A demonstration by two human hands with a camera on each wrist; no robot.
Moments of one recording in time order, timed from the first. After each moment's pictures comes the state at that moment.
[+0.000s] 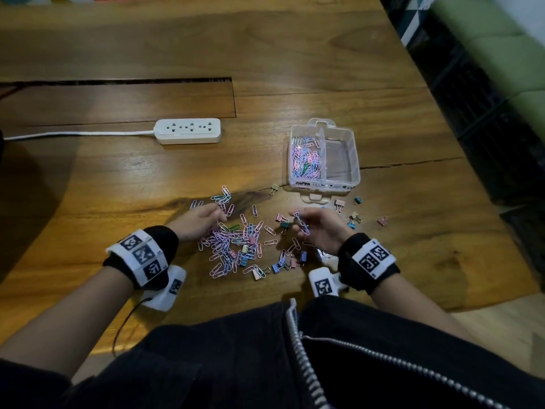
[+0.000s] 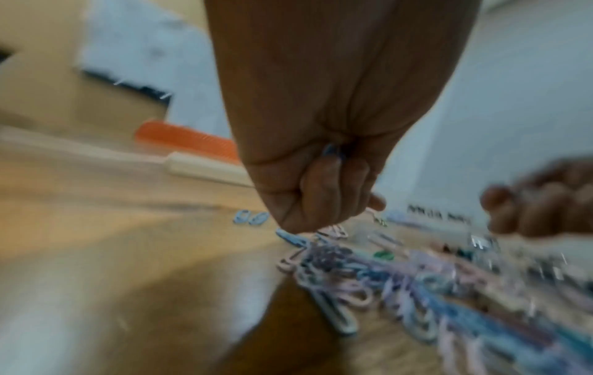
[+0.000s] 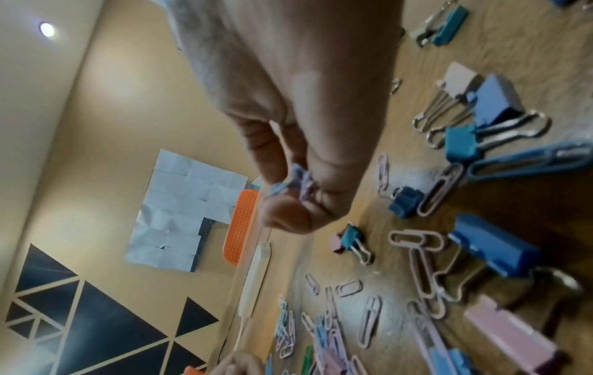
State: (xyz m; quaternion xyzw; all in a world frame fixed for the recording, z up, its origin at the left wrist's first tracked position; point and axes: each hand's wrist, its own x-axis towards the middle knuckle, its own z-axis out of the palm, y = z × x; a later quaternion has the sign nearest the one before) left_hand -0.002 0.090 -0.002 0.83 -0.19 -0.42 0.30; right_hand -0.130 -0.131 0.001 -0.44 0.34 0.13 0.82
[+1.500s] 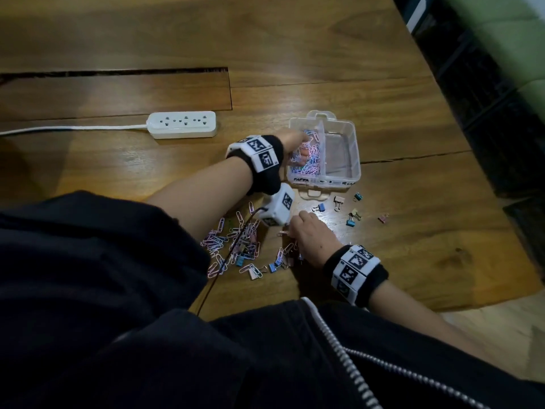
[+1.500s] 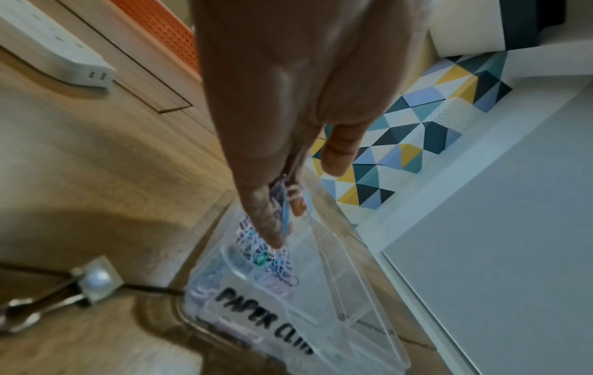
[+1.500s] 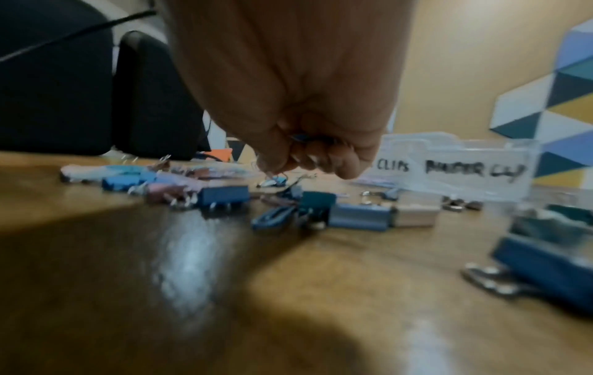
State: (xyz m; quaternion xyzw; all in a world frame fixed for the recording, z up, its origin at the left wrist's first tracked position) left_hand 0.021 -0.102 0.055 0.70 -0.03 -0.51 0.50; right_hand -0.143 -0.118 -0.027 -0.97 0.08 0.13 0.17
